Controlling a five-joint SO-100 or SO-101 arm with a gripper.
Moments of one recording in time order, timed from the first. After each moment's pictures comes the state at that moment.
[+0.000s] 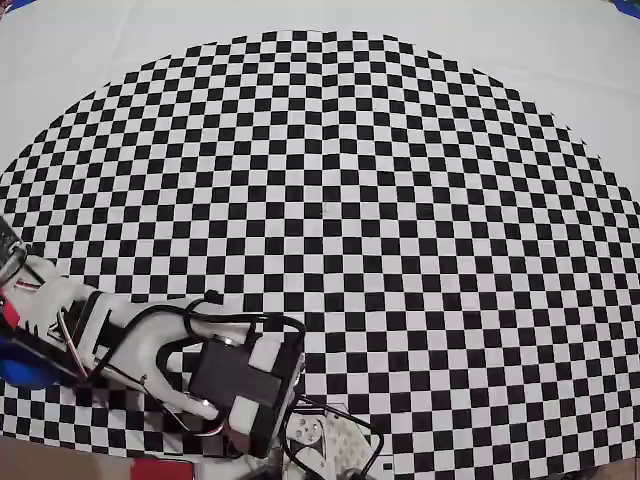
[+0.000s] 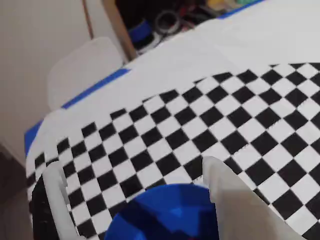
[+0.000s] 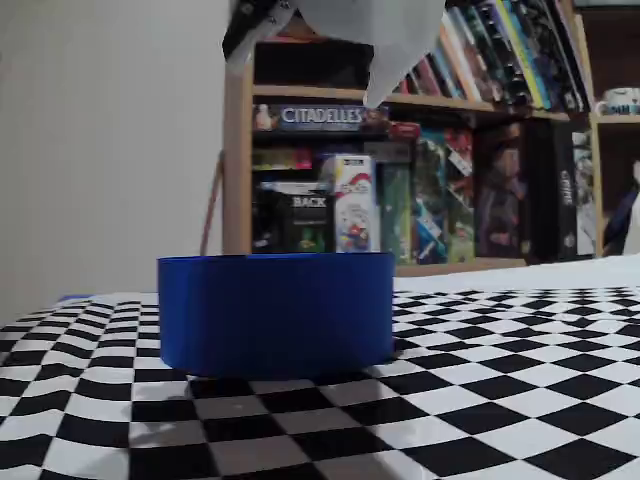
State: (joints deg) arm -67.2 96.2 123.5 -9.8 -70.5
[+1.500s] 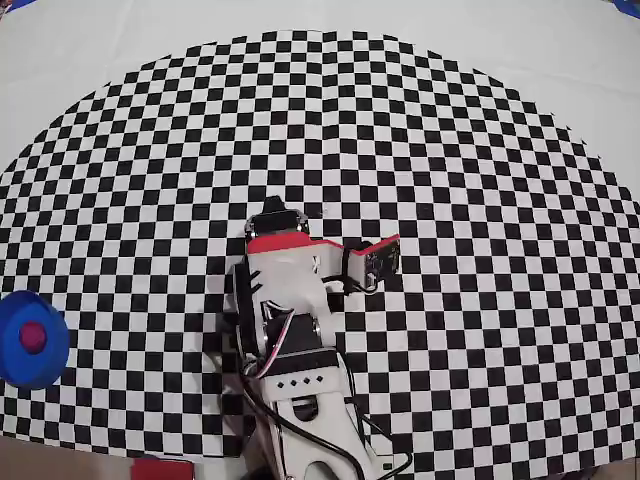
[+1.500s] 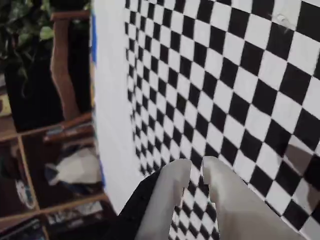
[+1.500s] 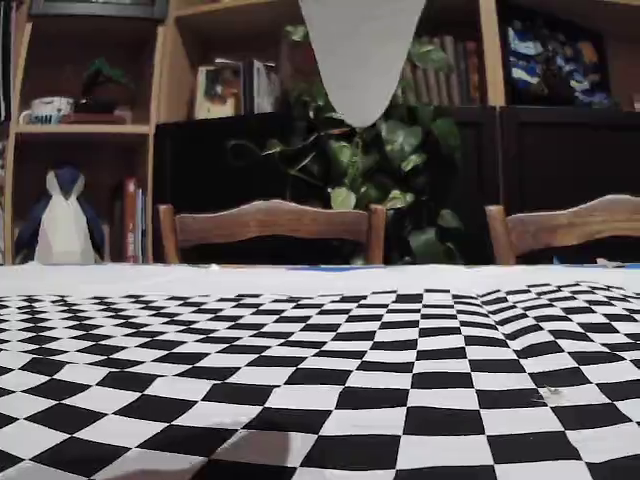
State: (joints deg) arm -6.9 174.7 174.5 28.3 -1.8
